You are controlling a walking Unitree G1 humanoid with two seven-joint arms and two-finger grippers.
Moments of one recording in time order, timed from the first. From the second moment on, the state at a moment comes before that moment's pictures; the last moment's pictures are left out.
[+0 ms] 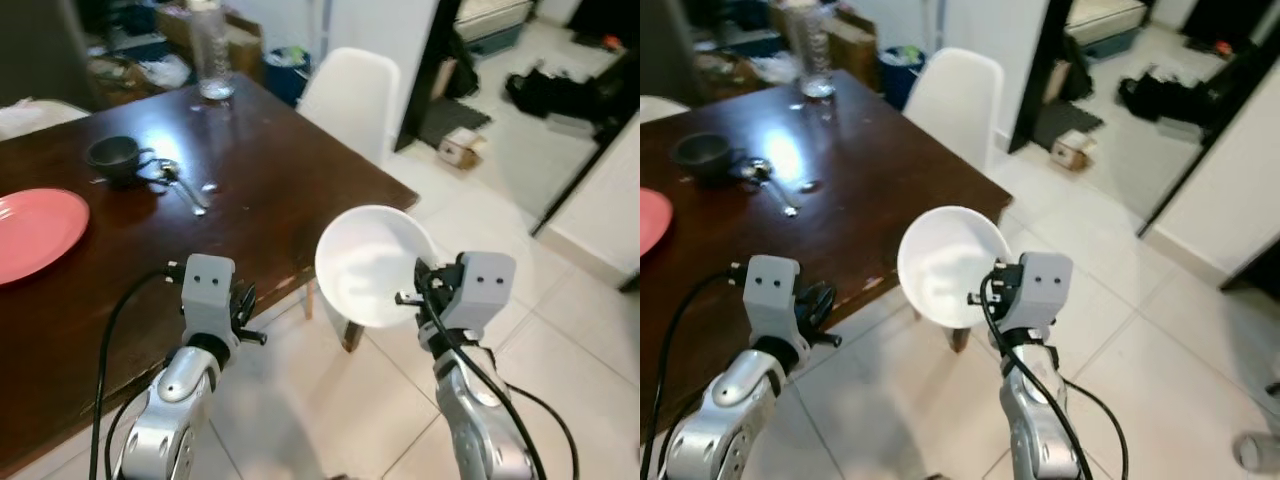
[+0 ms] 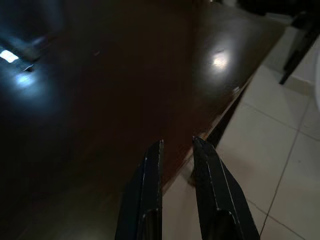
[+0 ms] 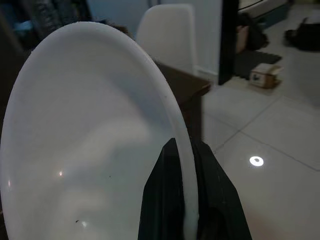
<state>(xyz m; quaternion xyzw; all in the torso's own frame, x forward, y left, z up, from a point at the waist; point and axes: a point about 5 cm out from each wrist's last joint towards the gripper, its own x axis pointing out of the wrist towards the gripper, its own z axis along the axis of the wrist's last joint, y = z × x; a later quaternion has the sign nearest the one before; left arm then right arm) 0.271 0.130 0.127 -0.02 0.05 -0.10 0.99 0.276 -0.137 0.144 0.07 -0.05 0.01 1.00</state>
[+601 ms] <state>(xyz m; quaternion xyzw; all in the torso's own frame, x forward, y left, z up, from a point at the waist) 0.271 0.127 0.127 -0.02 0.05 -0.10 0.99 0.277 -0.140 0.146 0.07 -0.05 0.01 1.00</state>
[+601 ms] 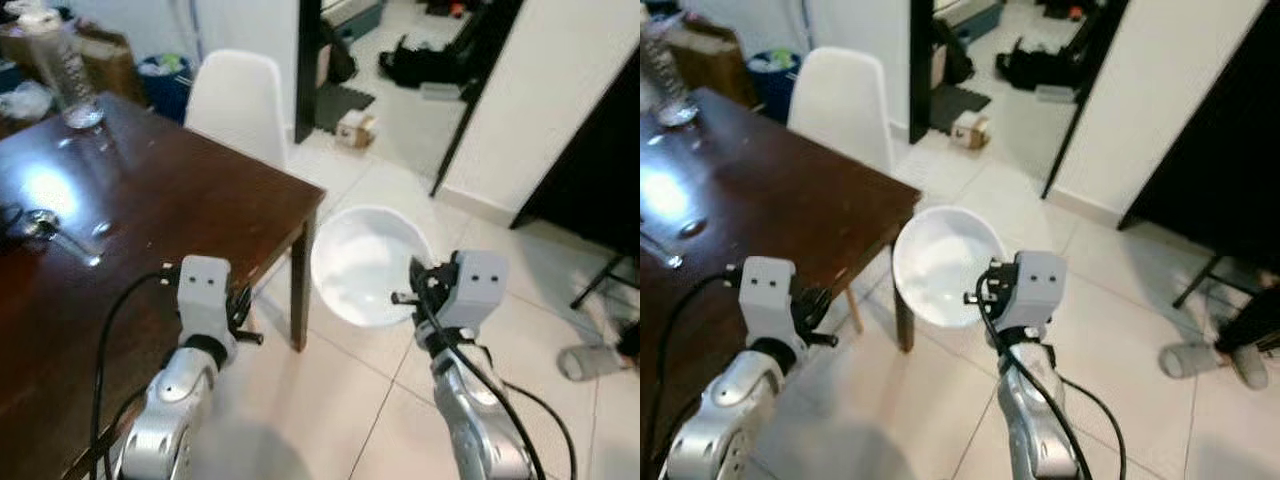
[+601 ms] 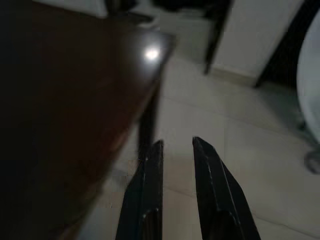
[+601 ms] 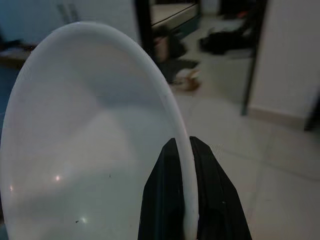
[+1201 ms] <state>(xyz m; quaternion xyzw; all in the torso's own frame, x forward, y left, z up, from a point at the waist) 0.257 0.142 0.085 0.03 0.07 -0.10 0.99 0.255 -0.152 0.087 0.01 0.02 0.03 1.00</state>
